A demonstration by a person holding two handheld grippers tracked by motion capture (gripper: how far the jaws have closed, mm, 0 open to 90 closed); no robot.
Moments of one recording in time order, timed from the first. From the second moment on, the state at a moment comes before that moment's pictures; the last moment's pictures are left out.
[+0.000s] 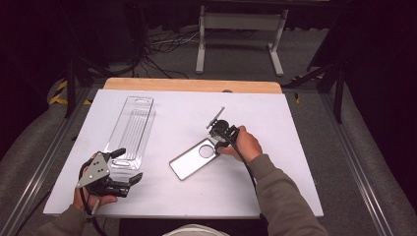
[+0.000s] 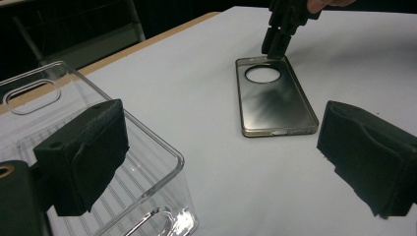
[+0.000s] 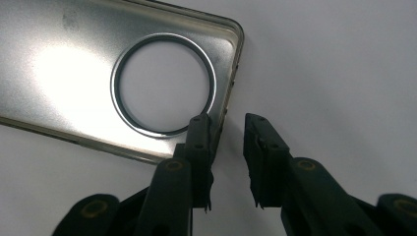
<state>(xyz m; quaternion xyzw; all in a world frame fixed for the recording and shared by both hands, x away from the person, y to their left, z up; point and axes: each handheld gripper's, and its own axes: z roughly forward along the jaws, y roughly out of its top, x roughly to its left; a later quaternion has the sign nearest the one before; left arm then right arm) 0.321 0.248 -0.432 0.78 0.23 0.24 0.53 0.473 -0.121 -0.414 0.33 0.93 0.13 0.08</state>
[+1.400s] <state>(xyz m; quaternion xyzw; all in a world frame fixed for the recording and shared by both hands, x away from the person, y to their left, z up) 0.322 0.249 -0.432 0.78 0.24 0.24 0.53 0.456 -0.124 -0.419 0.37 0.90 0.21 0.15</state>
